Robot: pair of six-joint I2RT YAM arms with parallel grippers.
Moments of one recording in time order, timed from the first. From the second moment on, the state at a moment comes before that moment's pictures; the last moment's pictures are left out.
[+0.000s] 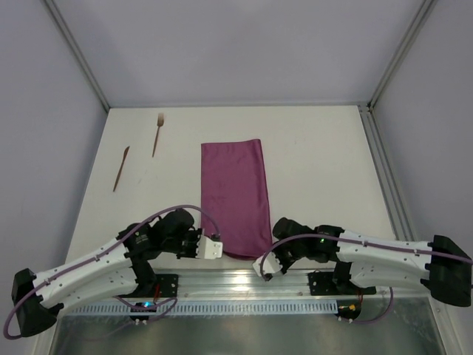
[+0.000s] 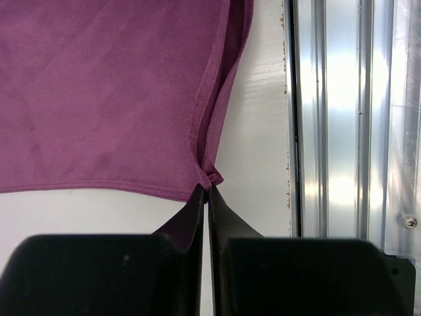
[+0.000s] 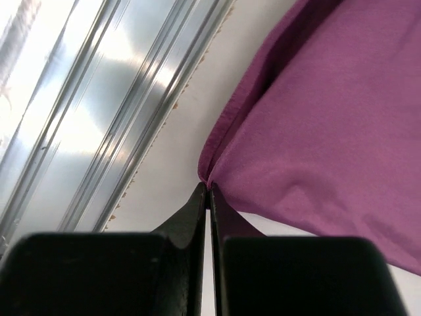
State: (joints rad) left arm -0.98 0.76 0.55 -0.70 0.23 0.69; right arm 1.14 1.01 0.47 -0.49 -0.26 -1.04
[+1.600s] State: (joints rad) left arm -0.47 1.61 1.06 -0.09 -0.12 0.54; right arm 0.43 1.75 1.19 -0.12 -0.33 -0.31
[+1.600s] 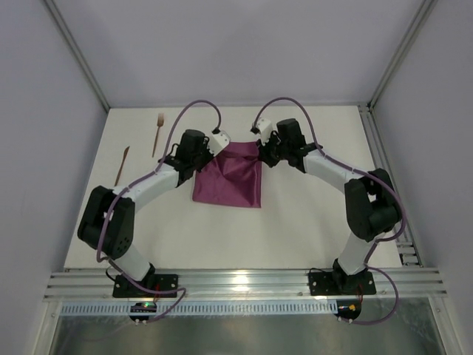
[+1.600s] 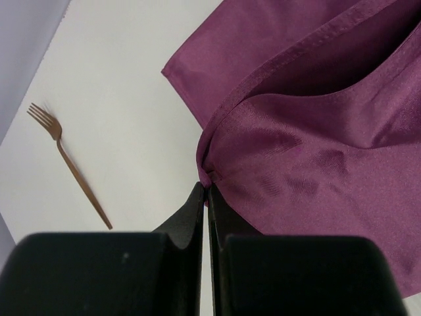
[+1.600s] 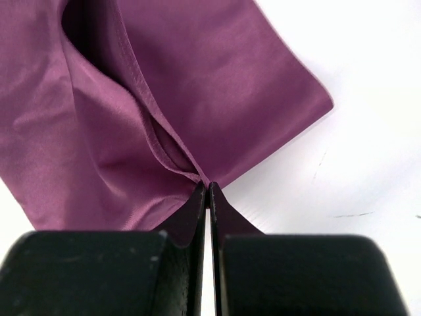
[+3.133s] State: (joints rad) left arm -0.40 2.06 1.38 -0.02 -0.15 0.49; right arm 0.32 2.12 1.57 -0.16 -0.33 -0.03
